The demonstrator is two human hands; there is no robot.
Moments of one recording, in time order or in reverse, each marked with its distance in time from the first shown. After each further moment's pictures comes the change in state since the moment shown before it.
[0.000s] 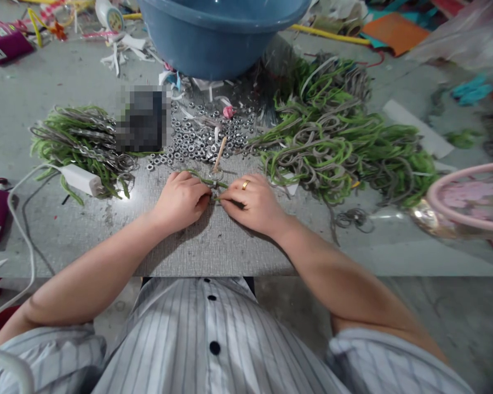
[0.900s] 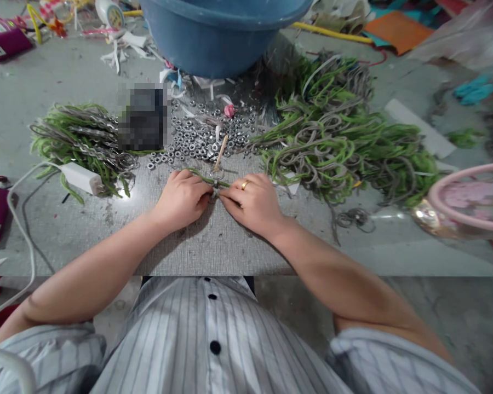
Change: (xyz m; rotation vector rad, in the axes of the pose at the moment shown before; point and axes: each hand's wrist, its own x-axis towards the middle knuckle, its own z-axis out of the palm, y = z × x) left_hand 0.000 0.000 0.002 -0.011 0.009 0.007; right_hand -0.001 -0.004 0.005 -0.165 -0.044 0.070
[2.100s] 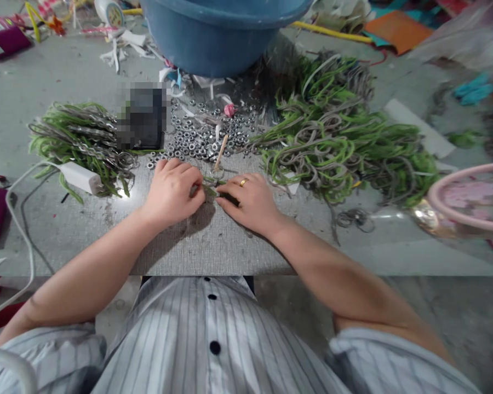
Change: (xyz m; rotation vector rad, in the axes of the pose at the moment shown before) left_hand 0.001 -0.002 -0.022 -0.006 0.094 -0.091; right_hand 0.001 0.002 0.004 0.082 -0.032 0.023
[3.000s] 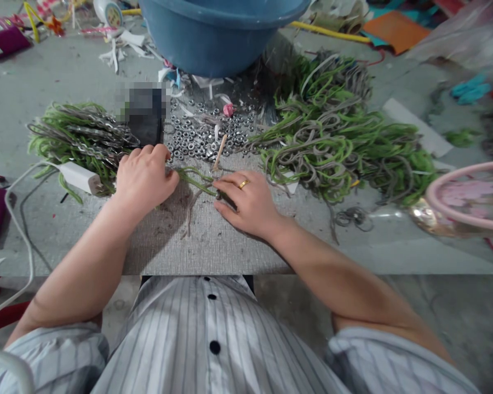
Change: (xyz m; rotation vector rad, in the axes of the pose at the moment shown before) left_hand 0.004 -0.025 -0.022 0.227 -0.063 -0.353; right_hand -0.003 -0.005 -0.004 -0.066 0.037 -0.092
